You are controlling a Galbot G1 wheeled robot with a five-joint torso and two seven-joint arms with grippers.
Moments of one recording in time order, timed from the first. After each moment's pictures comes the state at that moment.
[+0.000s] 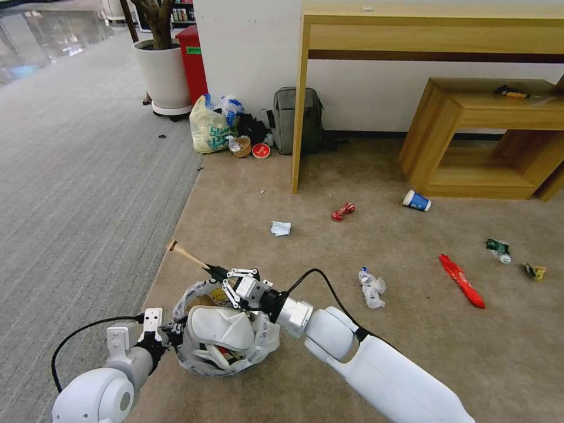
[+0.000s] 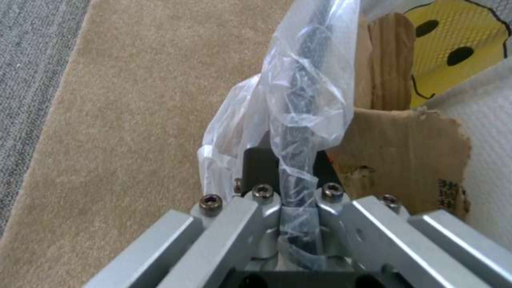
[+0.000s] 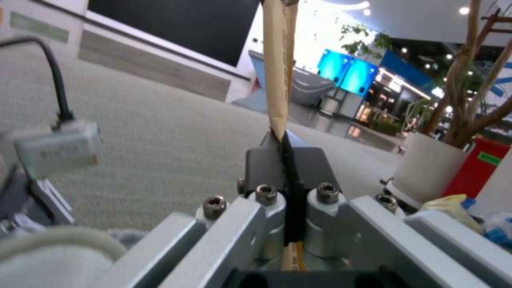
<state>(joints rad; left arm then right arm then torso) 1.57 -1.29 -0.71 -2.12 -0.43 0.74 0.08 -0.81 1.18 -0.34 1.69 0.07 0.29 -0.19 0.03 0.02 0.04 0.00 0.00</state>
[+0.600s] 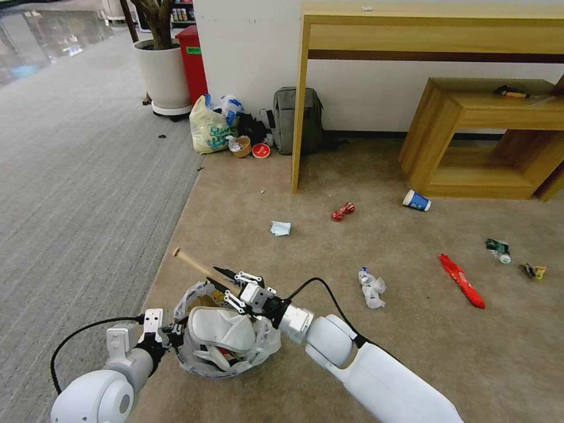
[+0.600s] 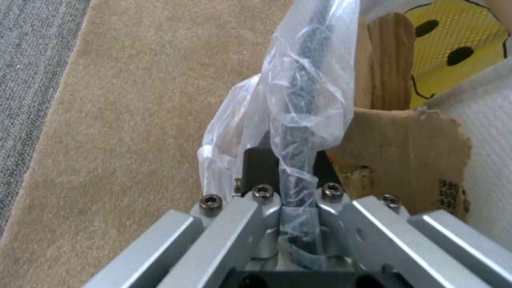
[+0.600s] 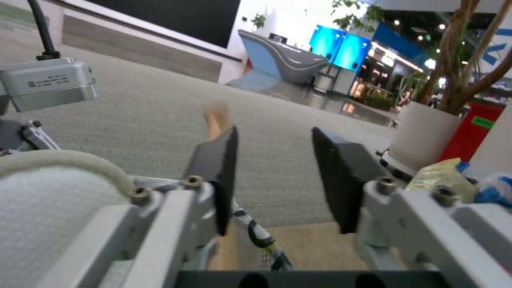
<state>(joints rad) 1.57 -1.30 -0.71 -2.13 -0.43 0.74 0.08 -0.88 1.18 -0.31 1.66 0.06 0.28 -0.18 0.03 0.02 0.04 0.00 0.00</state>
